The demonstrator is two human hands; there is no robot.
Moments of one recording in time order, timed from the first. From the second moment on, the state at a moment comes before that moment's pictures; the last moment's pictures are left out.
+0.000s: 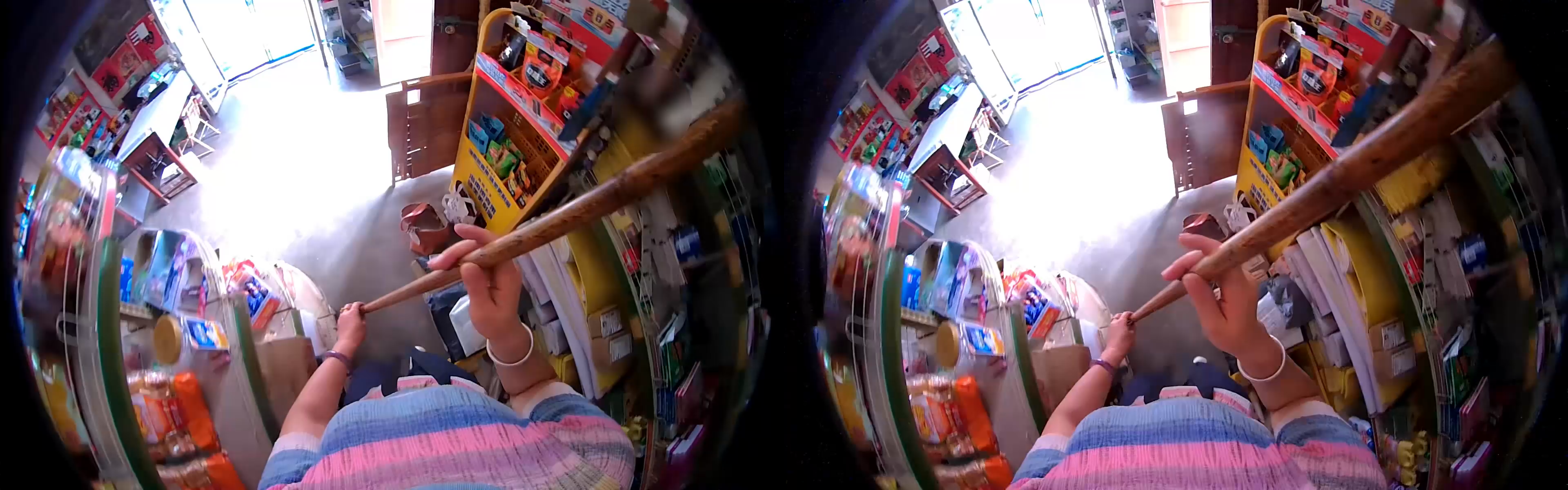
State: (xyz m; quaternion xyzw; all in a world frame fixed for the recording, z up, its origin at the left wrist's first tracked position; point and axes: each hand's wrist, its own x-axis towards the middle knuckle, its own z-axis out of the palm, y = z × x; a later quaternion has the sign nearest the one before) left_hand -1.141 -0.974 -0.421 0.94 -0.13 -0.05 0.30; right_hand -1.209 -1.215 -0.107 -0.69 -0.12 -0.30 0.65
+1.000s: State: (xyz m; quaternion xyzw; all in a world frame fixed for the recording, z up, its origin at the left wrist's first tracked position) left_hand -0.439 -1.082 -0.512 0.81 -0.47 -0.13 0.32; right_hand -0.596 -1.220 -0.195 -0.83 -0.02 -0.26 0.49
